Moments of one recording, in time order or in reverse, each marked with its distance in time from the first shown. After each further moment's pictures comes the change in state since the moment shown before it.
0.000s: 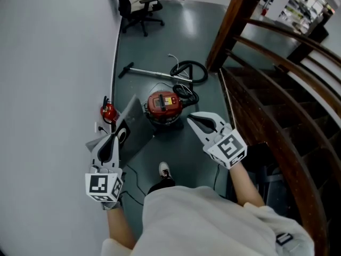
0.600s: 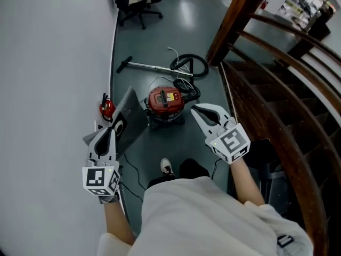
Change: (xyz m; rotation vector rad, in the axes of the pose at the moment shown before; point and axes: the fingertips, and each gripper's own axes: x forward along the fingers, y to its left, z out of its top) left arm 0.037 0.054 -0.015 -0.015 0.020 -0.012; right arm 0.044 -0.024 0.001 0.020 0.037 -0.089
